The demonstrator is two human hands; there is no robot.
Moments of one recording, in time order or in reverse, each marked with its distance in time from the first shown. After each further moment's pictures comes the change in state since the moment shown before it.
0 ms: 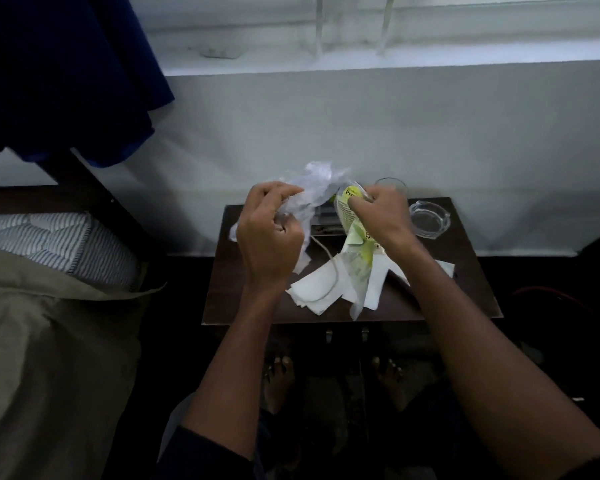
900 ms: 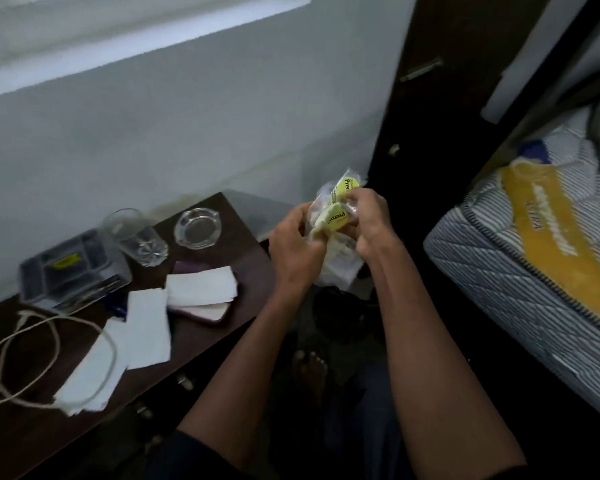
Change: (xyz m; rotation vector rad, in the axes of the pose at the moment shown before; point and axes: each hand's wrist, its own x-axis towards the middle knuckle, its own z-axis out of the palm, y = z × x) left_hand -0.186 0.238 0.287 -0.373 -0.889 -0.206; right_hand -0.053 0.222 -0.300 0.818 0.585 0.729
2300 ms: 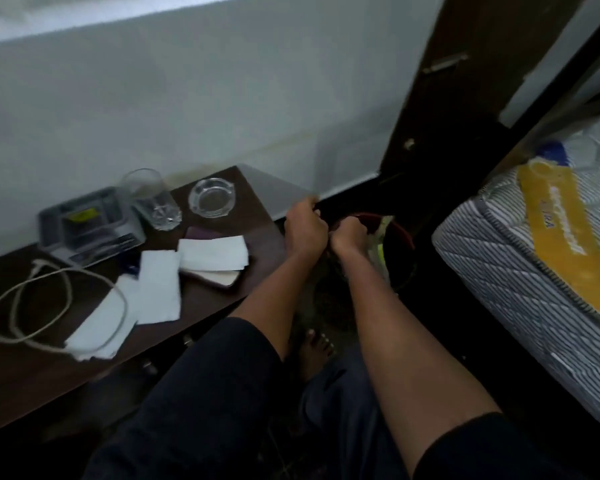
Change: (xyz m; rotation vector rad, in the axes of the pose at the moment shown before) left_hand 0.022 -0.048 0.012 0.222 -0.025 -0.189; right_hand 0.006 0.095 0.026 -1.021 0.041 -0.169
